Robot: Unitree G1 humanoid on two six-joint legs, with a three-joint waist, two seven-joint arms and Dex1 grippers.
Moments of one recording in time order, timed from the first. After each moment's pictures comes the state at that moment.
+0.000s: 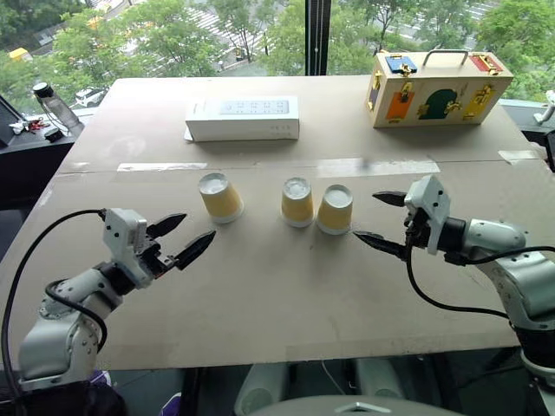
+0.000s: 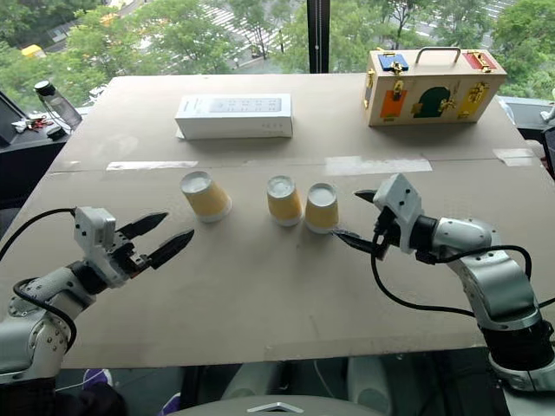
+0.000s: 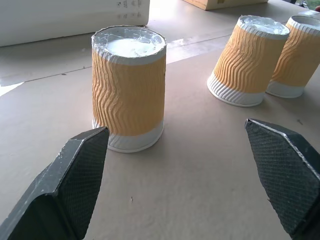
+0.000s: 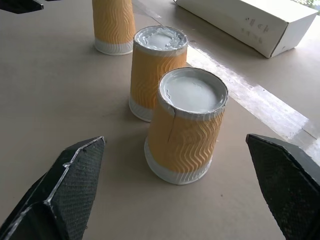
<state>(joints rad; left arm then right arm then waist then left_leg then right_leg) 0.04 0.67 0.36 -0.15 -0.58 0.34 -0.84 -0.21 -0.64 -0.05 -0.48 0.42 0.57 0.84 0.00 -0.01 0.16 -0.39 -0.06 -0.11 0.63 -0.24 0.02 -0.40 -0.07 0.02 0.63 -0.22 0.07</state>
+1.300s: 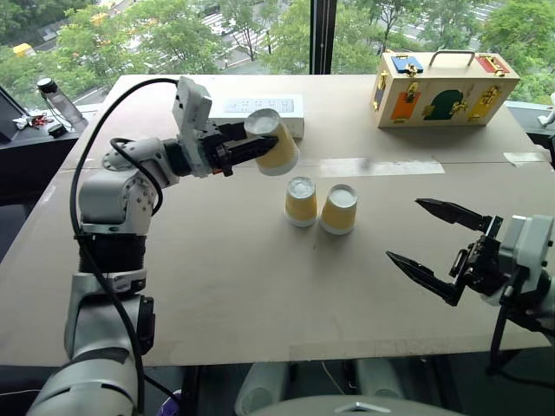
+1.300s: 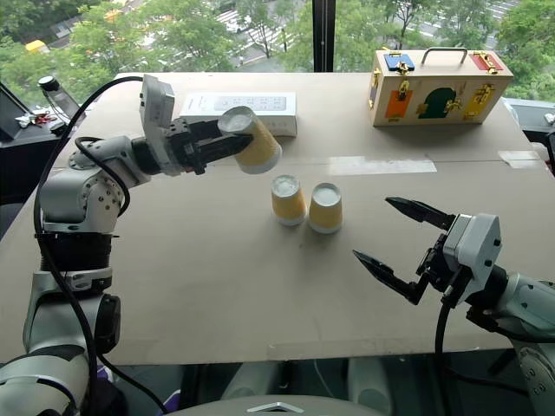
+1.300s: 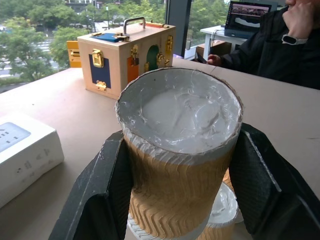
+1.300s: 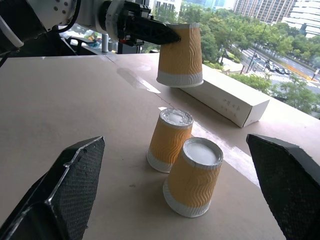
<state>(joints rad) -0.82 0.61 0.03 0.14 -0.55 0.61 -1.06 0.25 -0.64 -0.34 -0.81 0.64 0.34 0.77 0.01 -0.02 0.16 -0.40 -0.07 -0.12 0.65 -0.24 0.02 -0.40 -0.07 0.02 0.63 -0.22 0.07</state>
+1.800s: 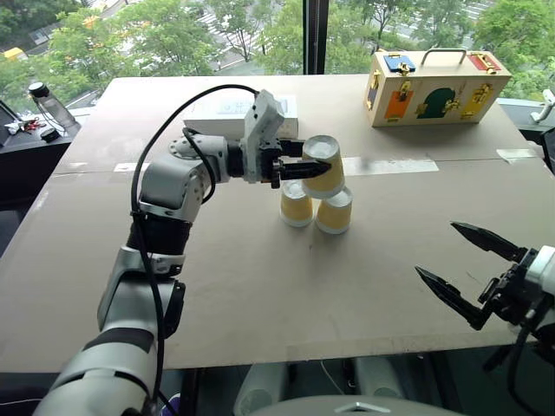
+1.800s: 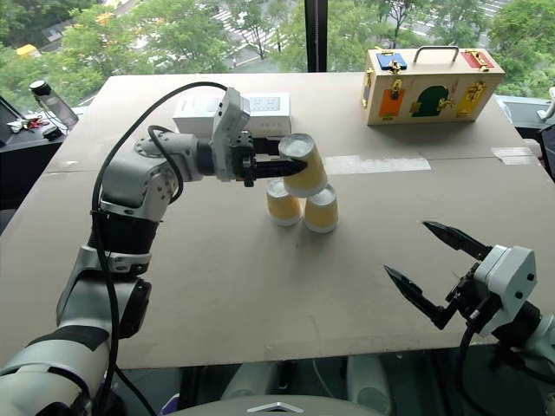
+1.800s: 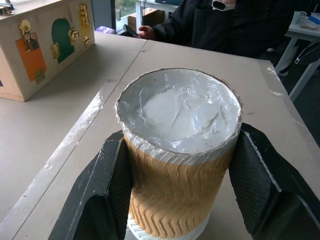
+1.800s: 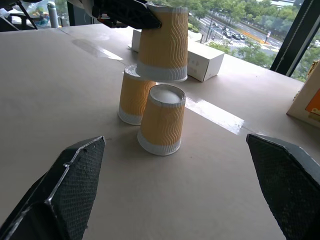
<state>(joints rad) -0.90 0.53 -0.14 0.20 -0.45 0.58 -1.15 0.50 -0.58 -0.49 -0.83 0.63 0.25 0.76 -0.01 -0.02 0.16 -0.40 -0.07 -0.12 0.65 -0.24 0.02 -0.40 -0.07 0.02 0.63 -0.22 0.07</state>
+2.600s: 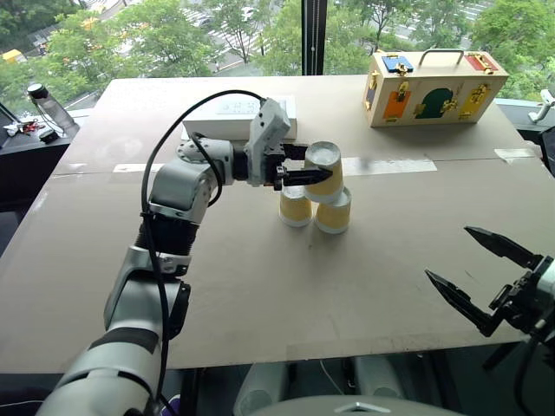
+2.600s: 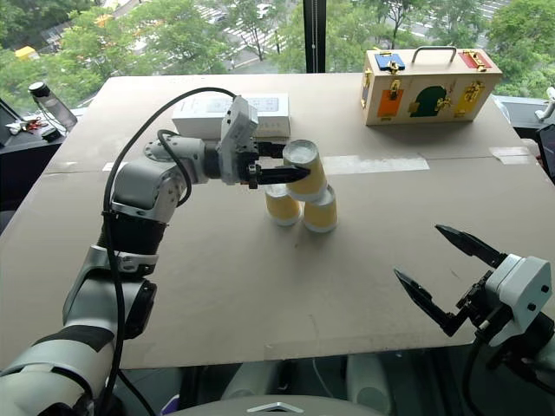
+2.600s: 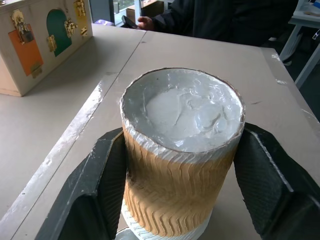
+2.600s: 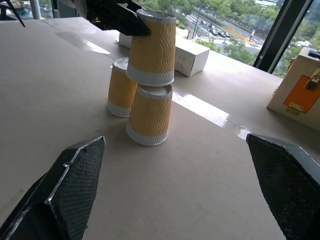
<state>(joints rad) -0.89 0.51 -0.15 0.25 -0.39 0.54 -1.15 0.56 -0.57 -0.52 -0.84 0.62 0.21 0.76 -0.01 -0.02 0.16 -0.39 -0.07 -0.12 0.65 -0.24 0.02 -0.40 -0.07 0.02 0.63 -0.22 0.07</state>
